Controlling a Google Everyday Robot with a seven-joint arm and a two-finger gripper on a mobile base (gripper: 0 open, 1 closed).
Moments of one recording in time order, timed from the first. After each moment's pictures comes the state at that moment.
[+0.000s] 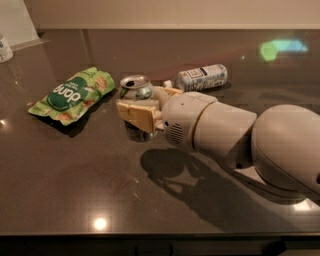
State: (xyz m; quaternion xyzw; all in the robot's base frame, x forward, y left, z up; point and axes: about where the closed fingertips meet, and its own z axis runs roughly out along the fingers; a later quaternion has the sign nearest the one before) arm 0.464 0.033 0.965 -0.72 -0.27 -0.57 0.30
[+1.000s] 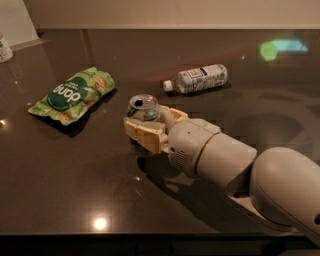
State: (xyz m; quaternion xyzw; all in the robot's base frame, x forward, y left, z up) arm 0.454 0.020 0.929 -0.70 -0.23 -0.60 0.31
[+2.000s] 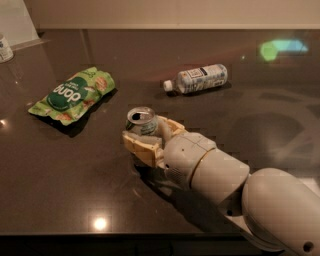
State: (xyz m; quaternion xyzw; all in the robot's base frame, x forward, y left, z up) arm 0.442 0.024 0.907 -0.70 -0.25 -0.61 0.28
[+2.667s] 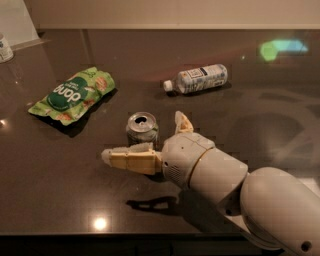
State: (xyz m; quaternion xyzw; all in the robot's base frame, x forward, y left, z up) arm 0.441 0.027 0.908 -0.71 -0.23 -0.60 0.30
